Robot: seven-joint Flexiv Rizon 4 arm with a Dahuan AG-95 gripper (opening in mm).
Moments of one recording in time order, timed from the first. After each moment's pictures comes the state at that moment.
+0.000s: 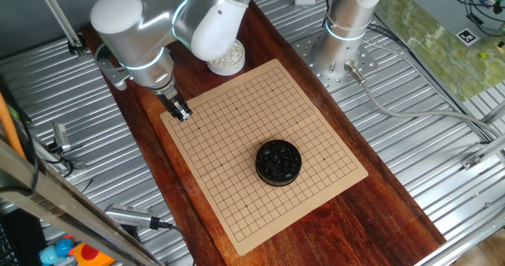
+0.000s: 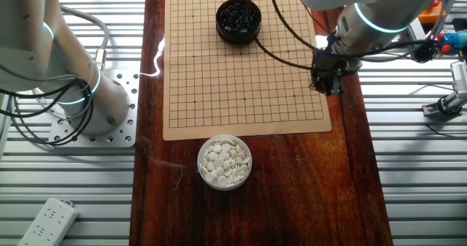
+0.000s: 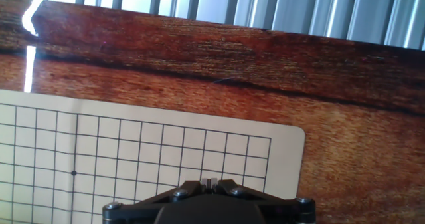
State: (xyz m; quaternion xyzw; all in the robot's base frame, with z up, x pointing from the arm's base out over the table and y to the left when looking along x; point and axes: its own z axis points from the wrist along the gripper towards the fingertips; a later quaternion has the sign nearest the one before) arm 0.559 0.025 0.073 0.10 -0.99 -0.03 0.06
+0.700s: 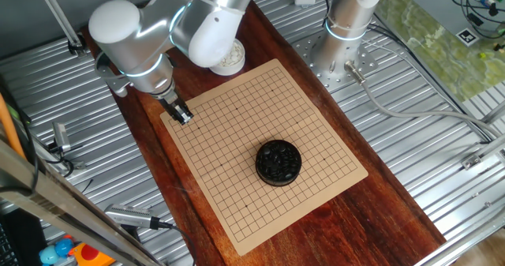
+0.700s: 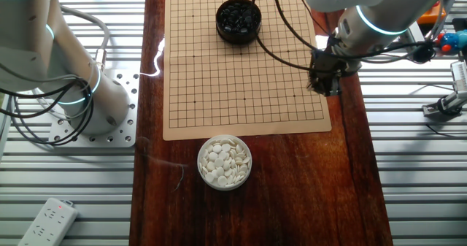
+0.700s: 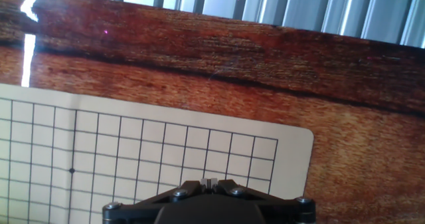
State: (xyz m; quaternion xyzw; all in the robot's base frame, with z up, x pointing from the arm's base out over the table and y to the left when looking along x) arm 0.555 0.028 0.064 0.12 -0.99 -0.03 0.08
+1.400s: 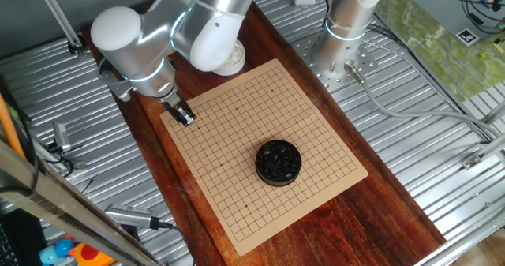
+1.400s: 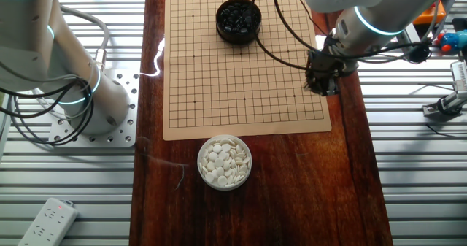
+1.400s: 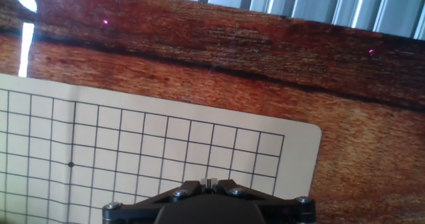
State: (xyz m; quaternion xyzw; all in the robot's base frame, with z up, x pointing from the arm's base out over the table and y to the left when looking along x) arm 0.549 0.033 0.055 0.12 -0.99 -0.02 0.09
